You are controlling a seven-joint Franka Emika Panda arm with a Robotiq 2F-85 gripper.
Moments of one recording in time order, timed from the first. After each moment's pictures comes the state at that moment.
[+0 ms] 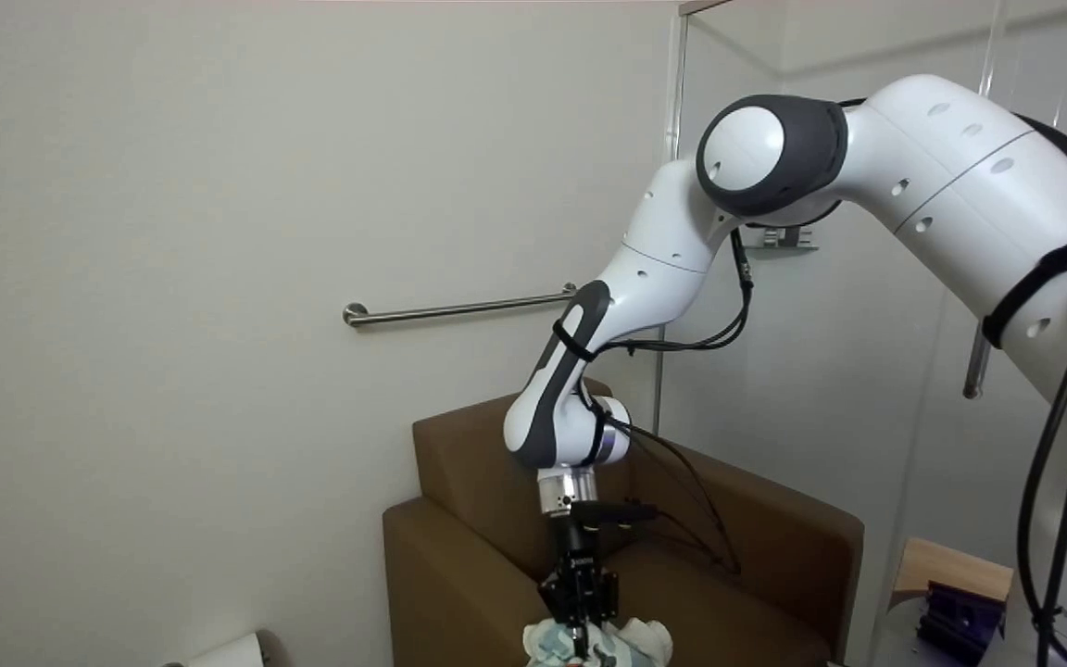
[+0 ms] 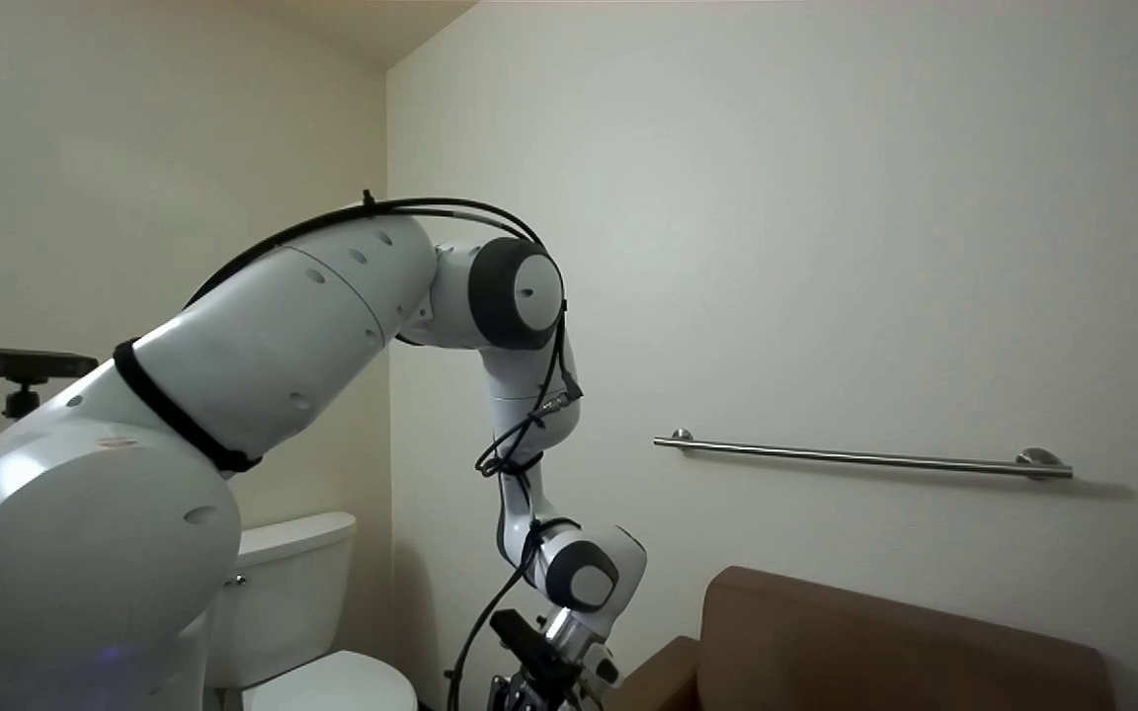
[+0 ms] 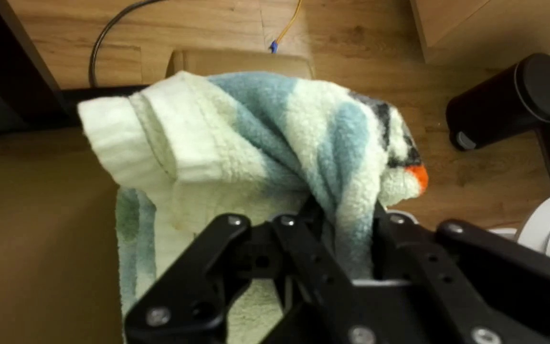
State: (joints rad) arm -0.11 0.80 0.13 -2.01 0.38 2.23 -0.15
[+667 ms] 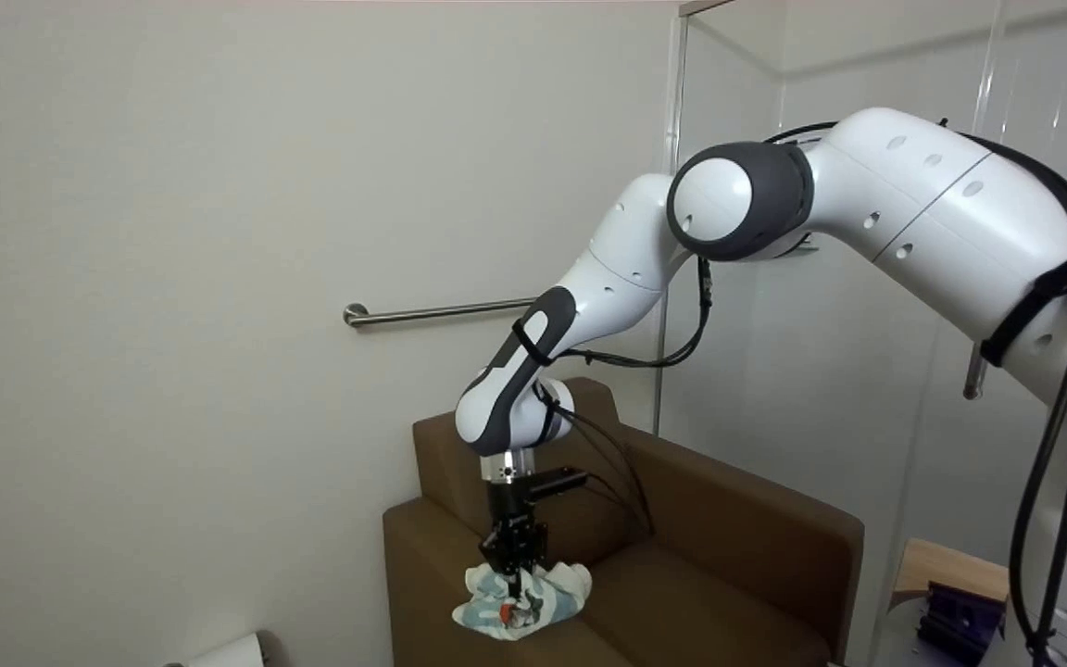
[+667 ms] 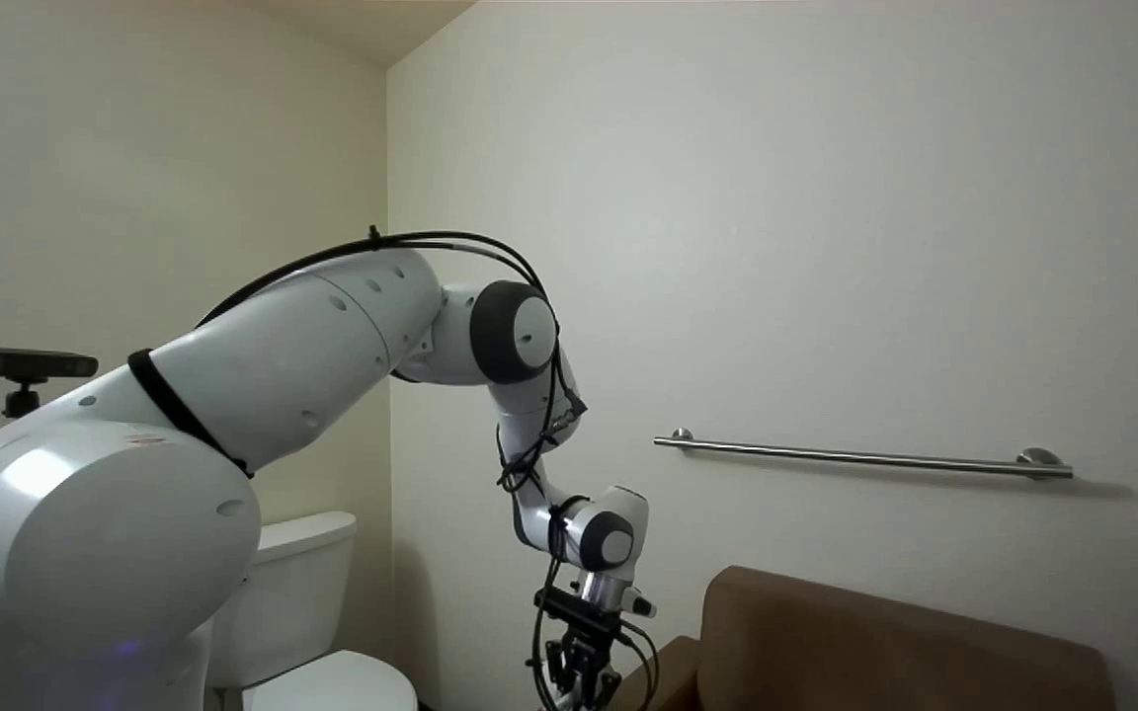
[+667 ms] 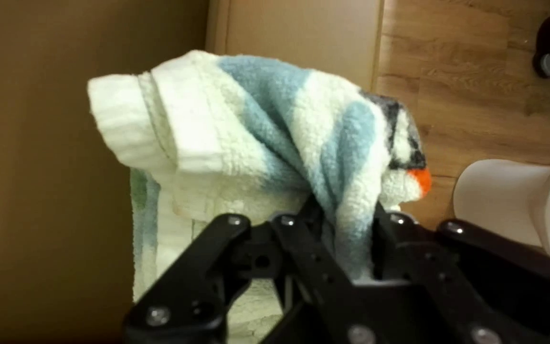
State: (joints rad) arm 0.00 0.93 0.05 -1.66 0.19 2.27 -0.11
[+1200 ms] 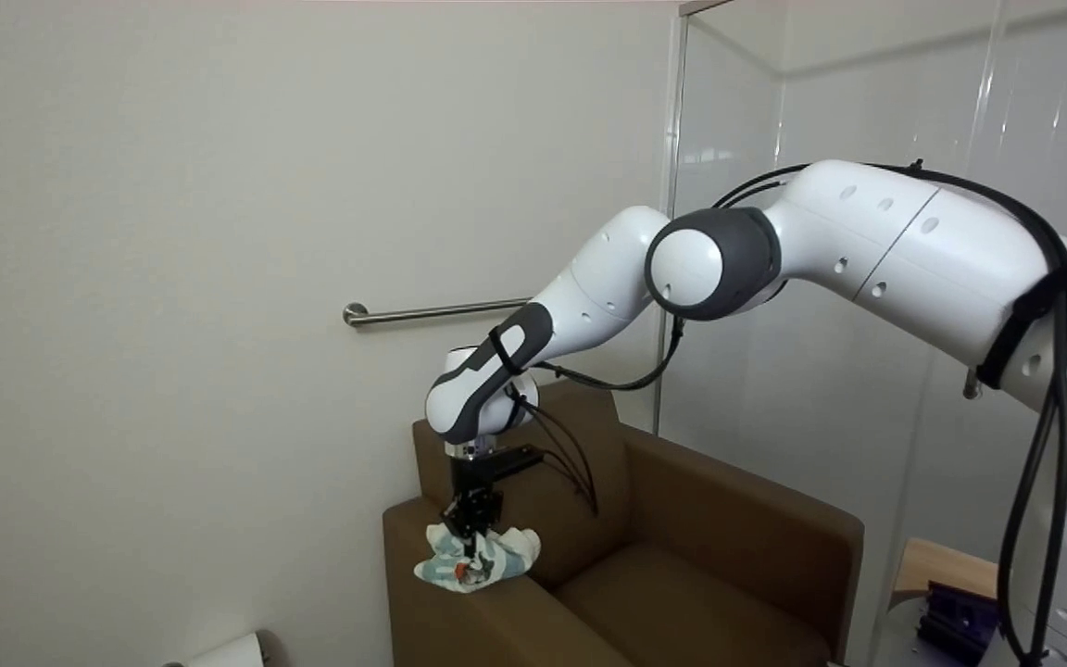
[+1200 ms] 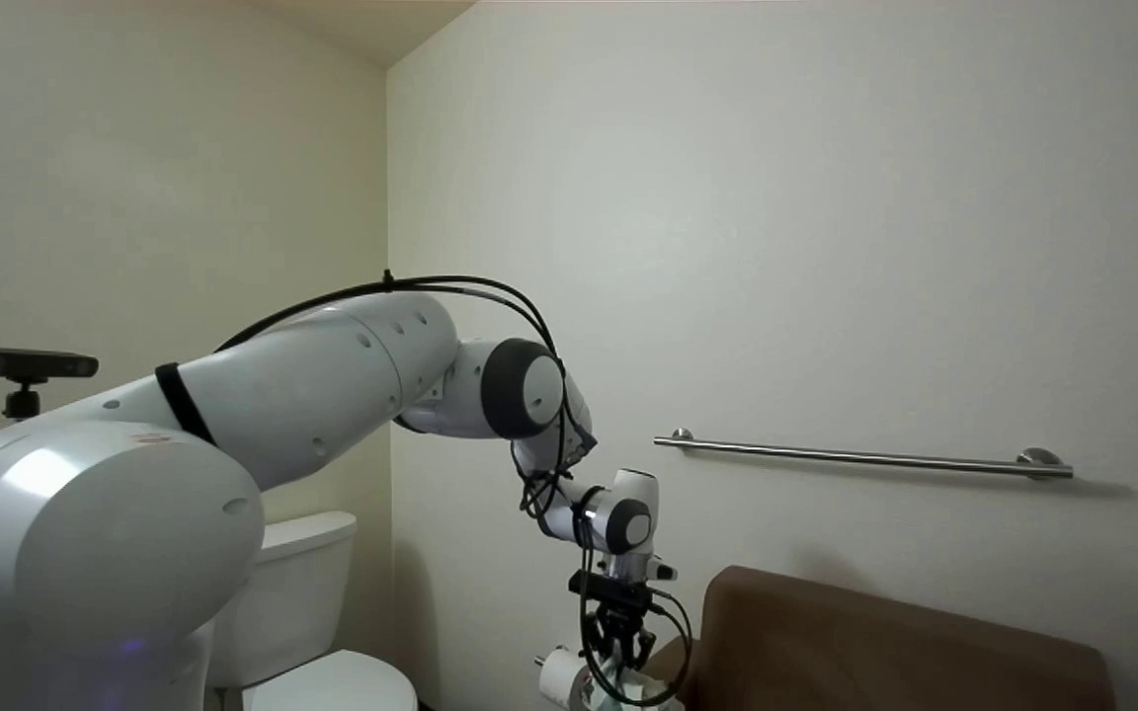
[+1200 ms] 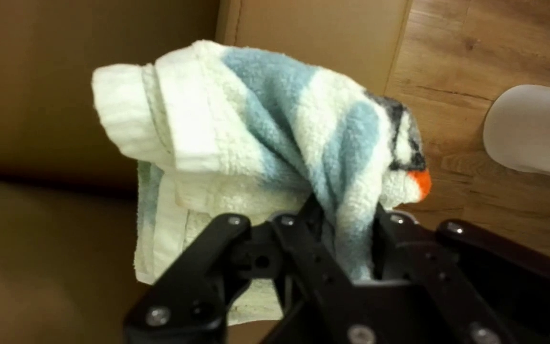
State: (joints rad) arm 0.02 1.12 0.03 -1.27 0.11 2.25 -0.11
